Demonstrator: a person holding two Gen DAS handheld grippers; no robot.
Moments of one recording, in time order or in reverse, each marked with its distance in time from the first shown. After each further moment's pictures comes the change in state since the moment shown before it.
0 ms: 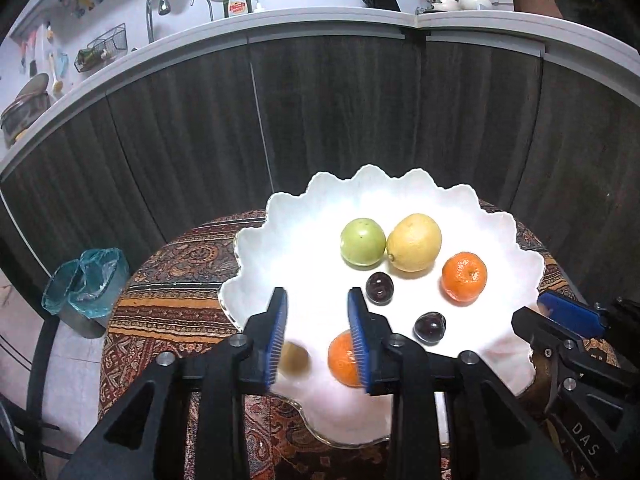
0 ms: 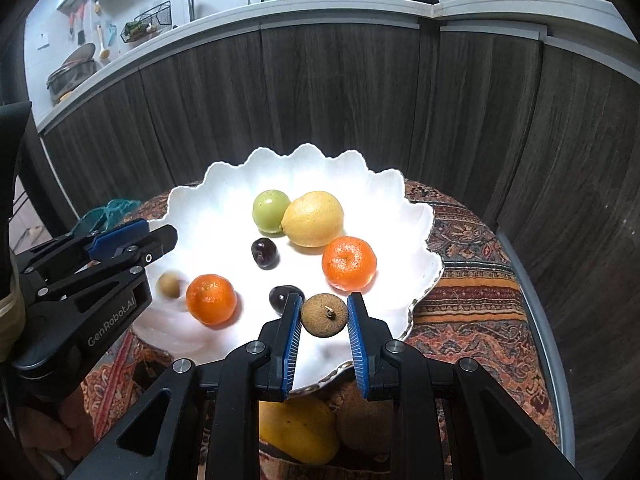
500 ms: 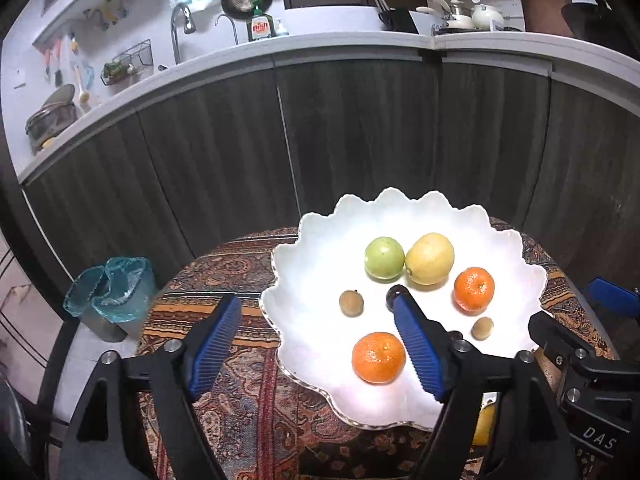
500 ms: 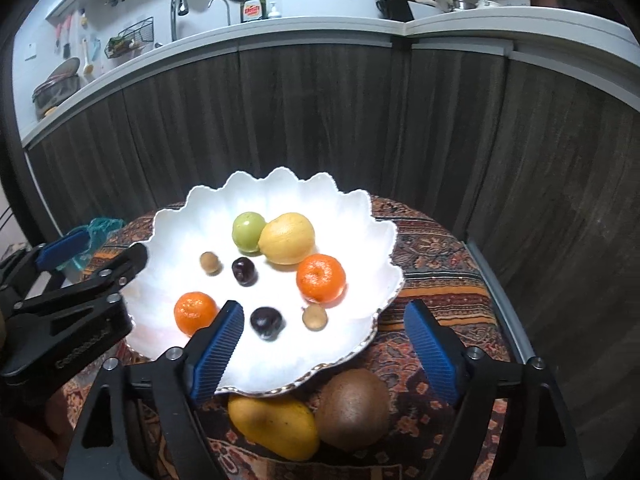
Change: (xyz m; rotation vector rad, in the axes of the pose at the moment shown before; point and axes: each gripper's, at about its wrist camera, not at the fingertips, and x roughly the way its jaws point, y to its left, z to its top) left arm -0.035 0.005 0.000 -0.013 -0.070 0.087; right arm -0.024 -0.008 0.002 0.033 -0.059 -0.087
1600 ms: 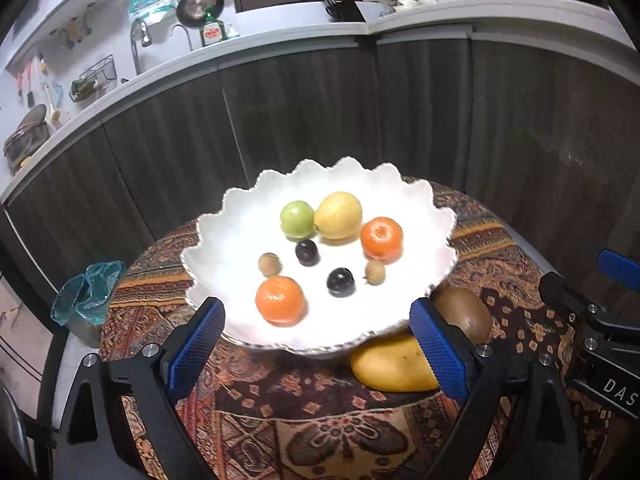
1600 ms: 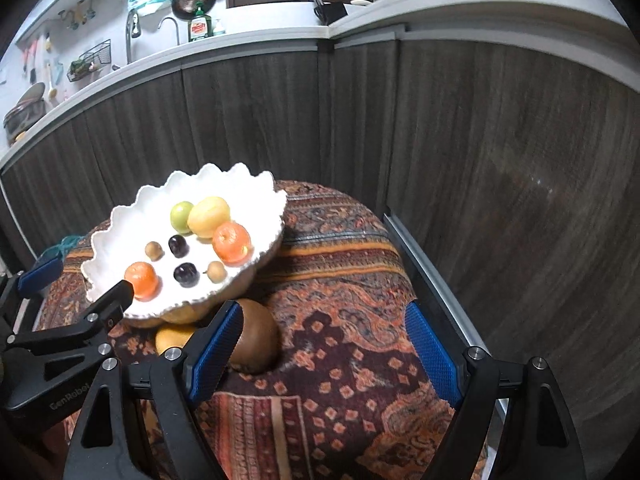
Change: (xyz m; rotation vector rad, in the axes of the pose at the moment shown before) left arm -0.037 -0.077 -0.043 0.100 0.022 -0.090; right arm -0.055 -0.073 -0.055 0.104 -0.019 -0.114
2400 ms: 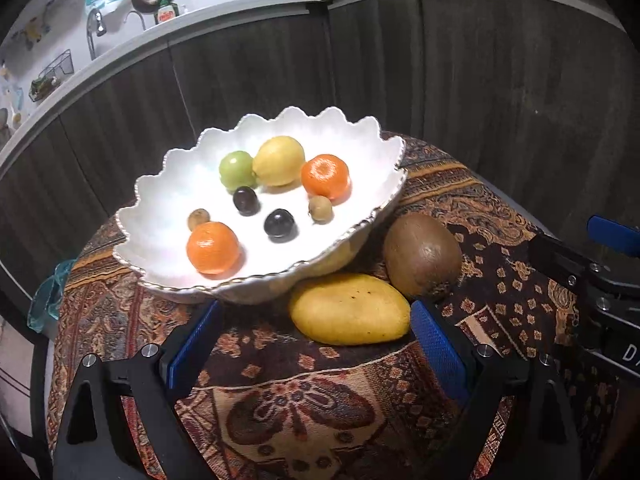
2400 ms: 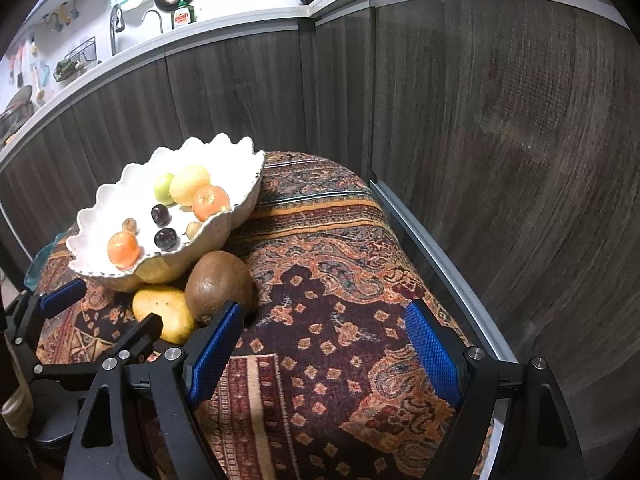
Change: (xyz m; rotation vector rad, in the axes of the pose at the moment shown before) left arm 0.024 -0.030 -0.039 0.083 0.077 -0.121; right arm 0.007 -0.015 -0.033 0.043 0.052 -0.021
